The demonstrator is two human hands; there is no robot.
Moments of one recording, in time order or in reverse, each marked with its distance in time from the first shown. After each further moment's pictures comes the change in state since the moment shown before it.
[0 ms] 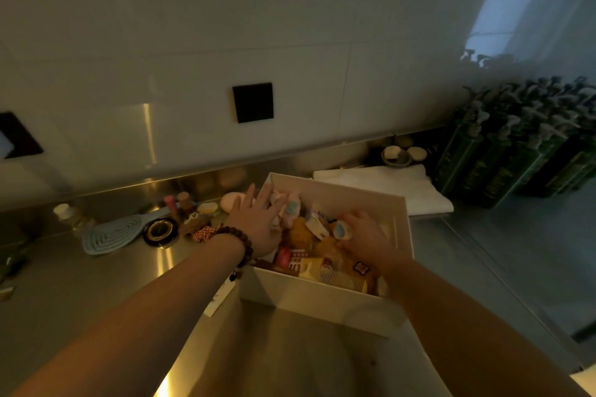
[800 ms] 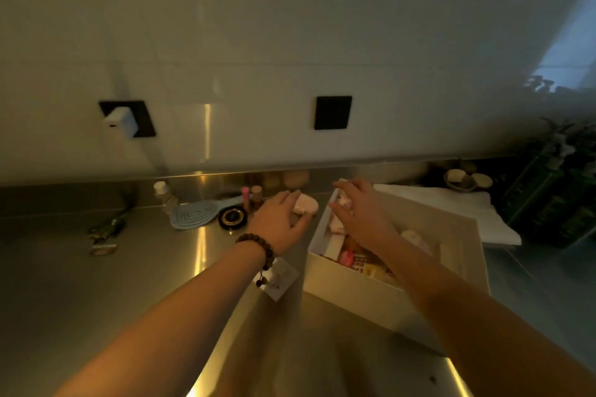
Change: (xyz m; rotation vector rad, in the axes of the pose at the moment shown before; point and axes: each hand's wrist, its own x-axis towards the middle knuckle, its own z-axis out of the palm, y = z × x) left_hand -0.081 -0.066 -0.018 -0.479 0.367 -0.186; right_hand -0.010 -0.158 0.004 0.082 0.329 -0.397
